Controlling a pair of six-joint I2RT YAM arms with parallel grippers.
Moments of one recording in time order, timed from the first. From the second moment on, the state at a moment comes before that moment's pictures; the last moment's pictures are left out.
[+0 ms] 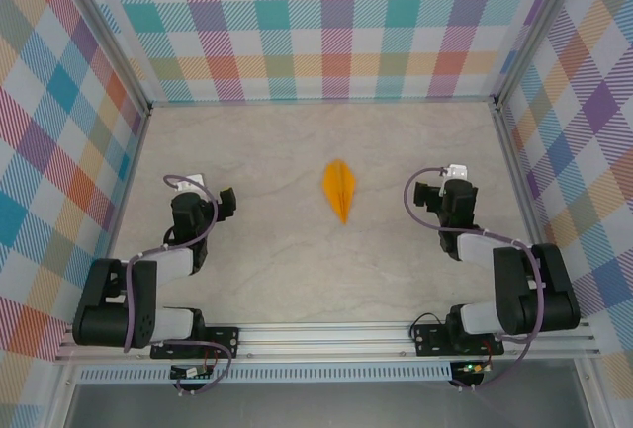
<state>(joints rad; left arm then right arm) -0.04 1.34 0.31 0.62 -0.11 -0.16 0.09 1.39 0.40 0.52 0.18 0.08</state>
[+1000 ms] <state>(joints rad) -0.05 1.56 0.41 0.72 -0.06 -0.11 0.03 1.52 0.38 0.71 0.02 0.07</state>
